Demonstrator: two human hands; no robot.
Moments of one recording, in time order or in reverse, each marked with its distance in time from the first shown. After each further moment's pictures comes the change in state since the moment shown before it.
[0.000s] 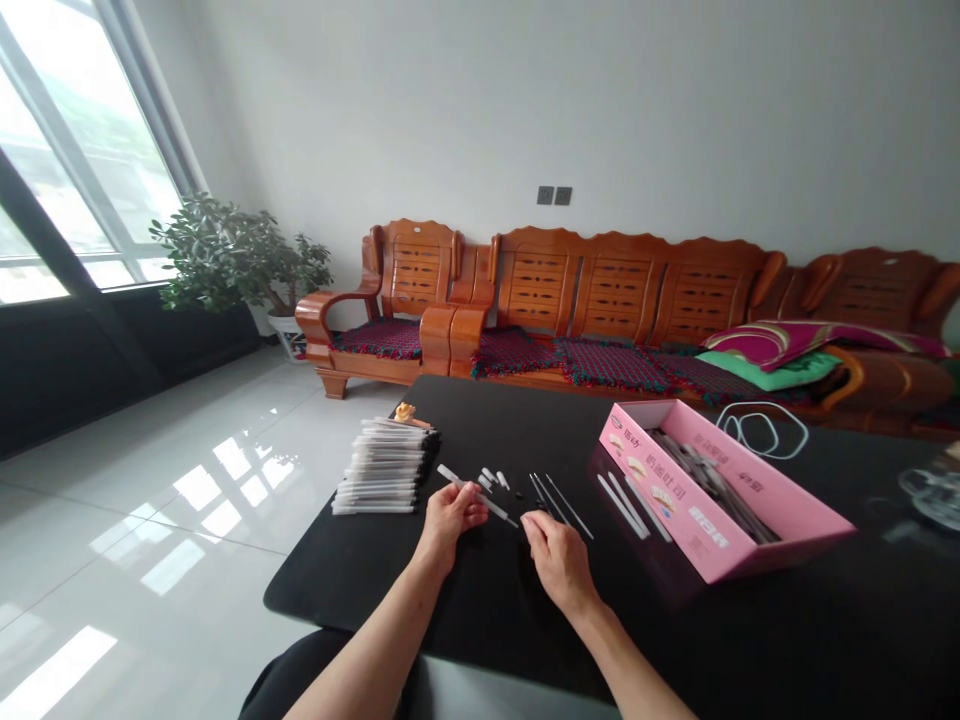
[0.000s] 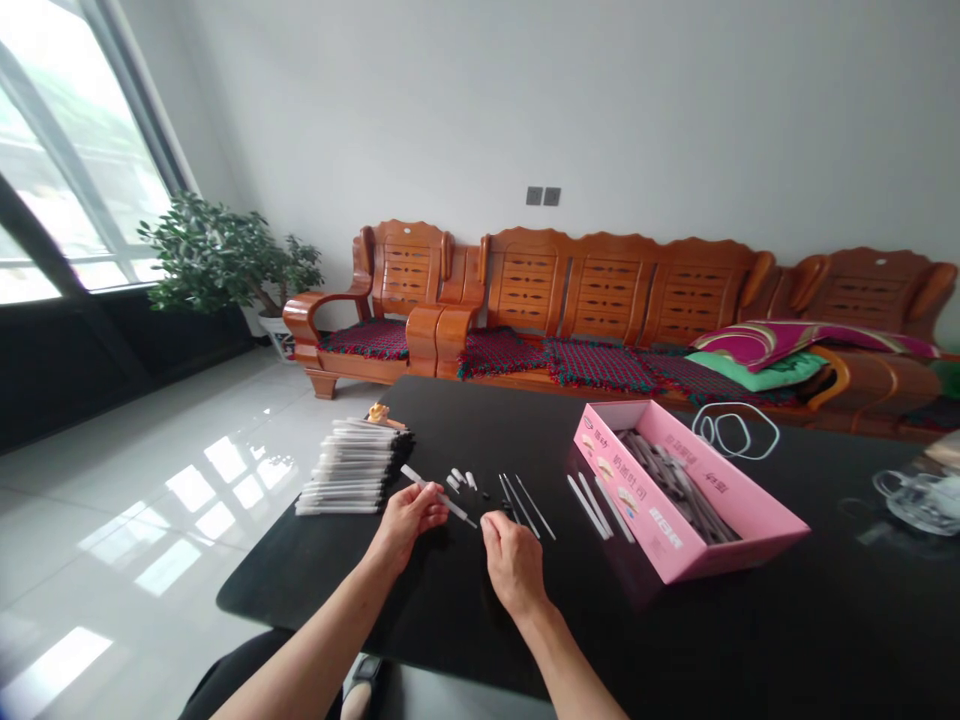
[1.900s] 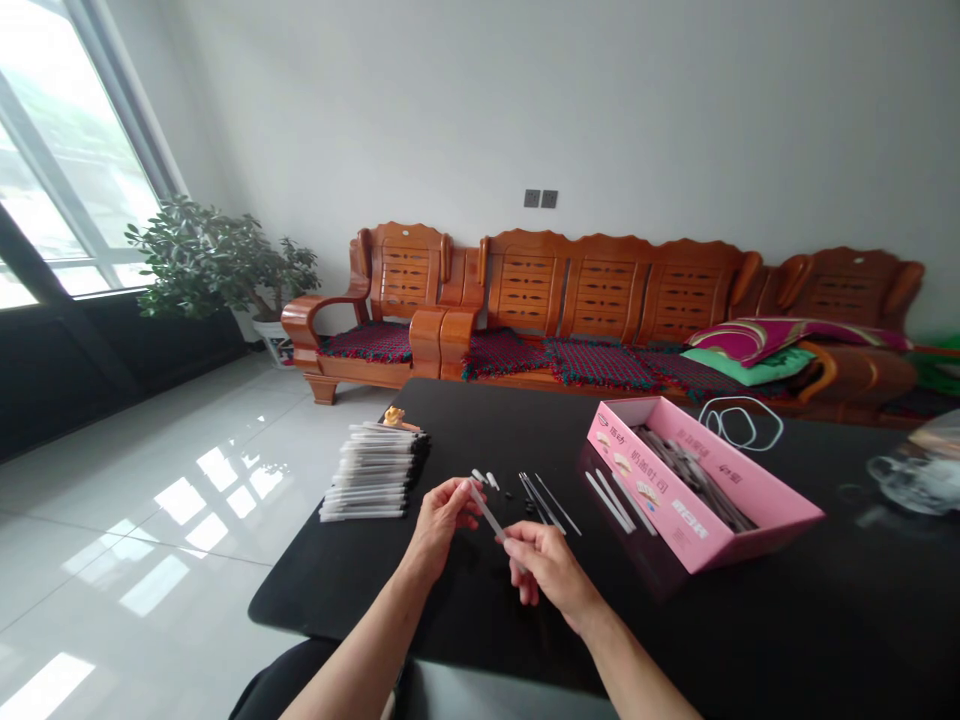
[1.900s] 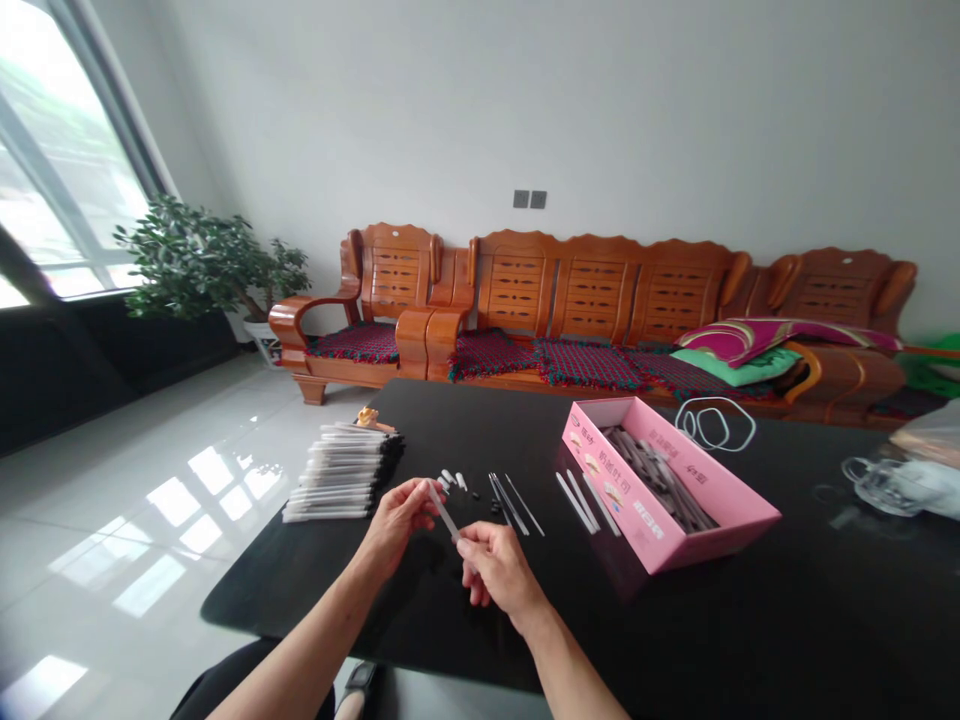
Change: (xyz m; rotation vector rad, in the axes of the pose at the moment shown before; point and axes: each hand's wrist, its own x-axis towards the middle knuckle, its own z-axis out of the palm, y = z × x) left_hand -0.014 0.013 0.007 0.106 -0.251 0.138; right_hand -0.010 -0.013 -0.017 0.914 -0.408 0.243
